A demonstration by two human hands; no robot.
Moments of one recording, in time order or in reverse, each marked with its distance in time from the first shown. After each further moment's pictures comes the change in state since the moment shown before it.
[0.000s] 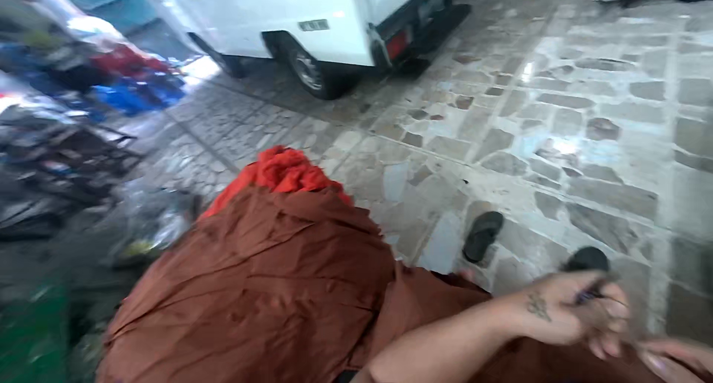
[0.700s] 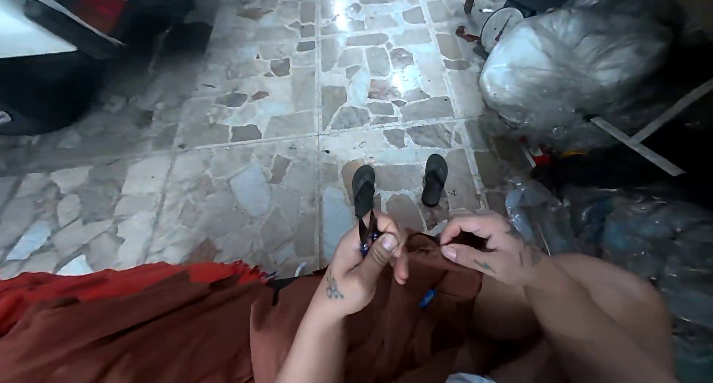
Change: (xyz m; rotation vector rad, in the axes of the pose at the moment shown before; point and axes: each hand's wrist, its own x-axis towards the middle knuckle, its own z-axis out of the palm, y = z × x) left_hand -0.003 -0.014 -0.023 -0.096 -0.077 0.089; right_hand 0.005 0.007 0.008 0.076 0.142 -0.060
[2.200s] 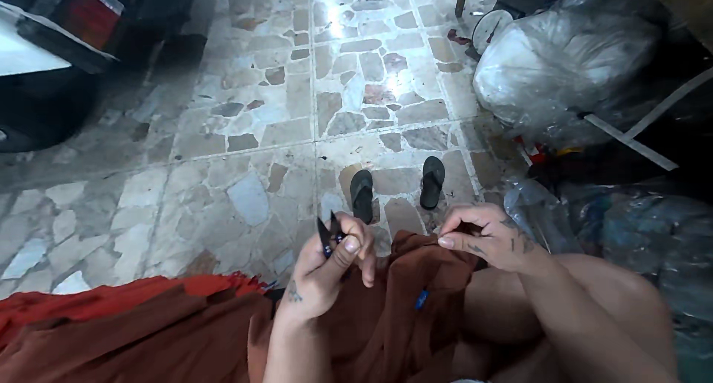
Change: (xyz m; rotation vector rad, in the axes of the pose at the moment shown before) left_hand -0.005 0.013 -0.031 -0.047 0.018 -0.012; right_hand -0.001 0.014 -0.010 -0.001 0.074 0.078
